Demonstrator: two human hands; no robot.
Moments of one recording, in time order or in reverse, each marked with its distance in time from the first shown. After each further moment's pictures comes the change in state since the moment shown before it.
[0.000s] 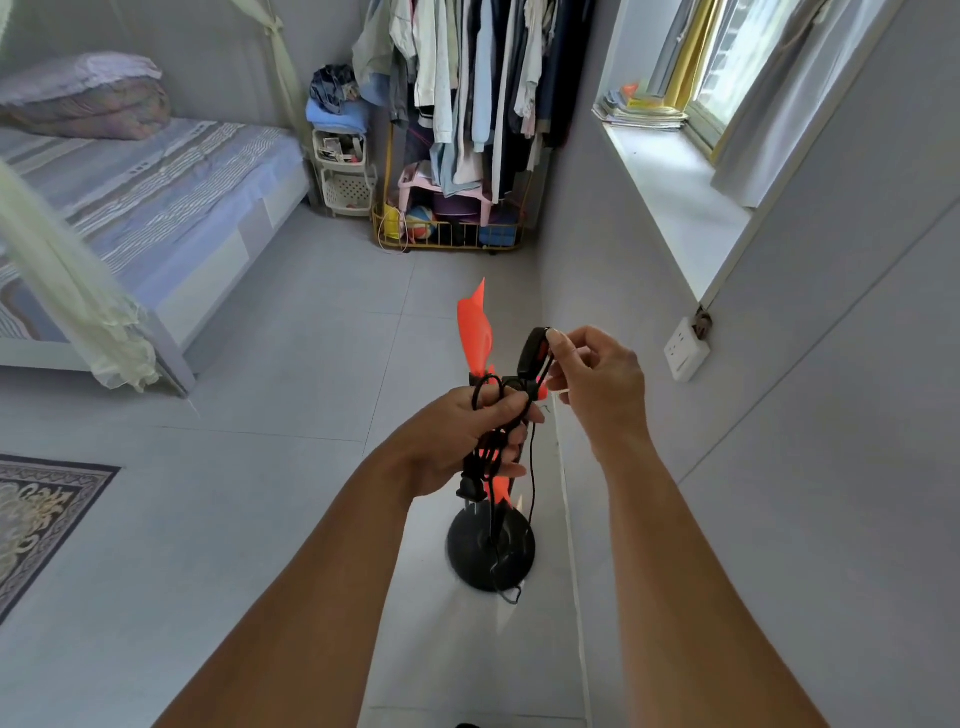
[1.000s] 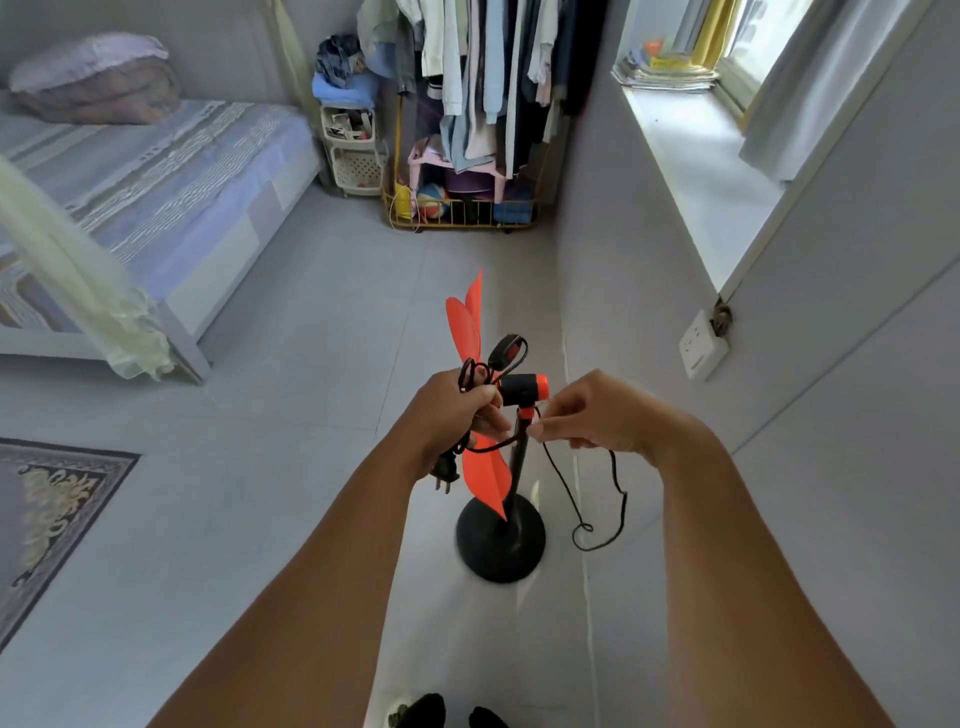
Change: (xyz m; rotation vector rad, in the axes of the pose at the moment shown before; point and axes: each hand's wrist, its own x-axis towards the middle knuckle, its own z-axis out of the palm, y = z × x) left_hand 0.062 0.006 -0.001 0.349 0.434 -0.050; right_hand 0.054 0.019 -0.040 -0.440 -0.827 0.146
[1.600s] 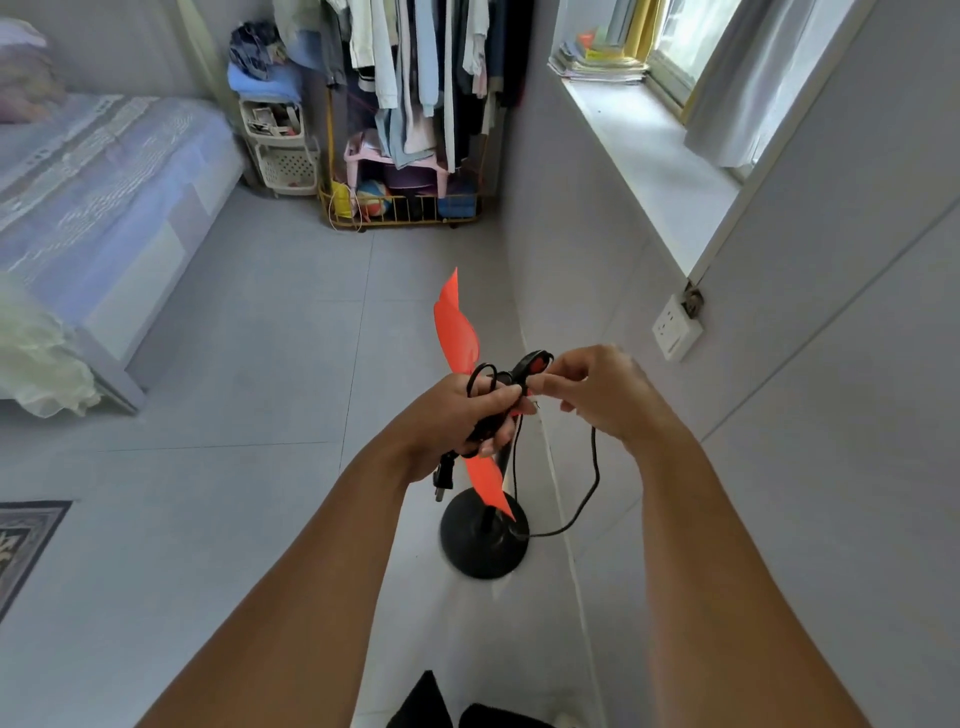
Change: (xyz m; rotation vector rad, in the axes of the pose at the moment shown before) left_hand 0.014 -0.008 -0.041 -0.123 -0.461 0.104; right_hand 0.016 -0.028 0.026 0.125 0.479 0.089
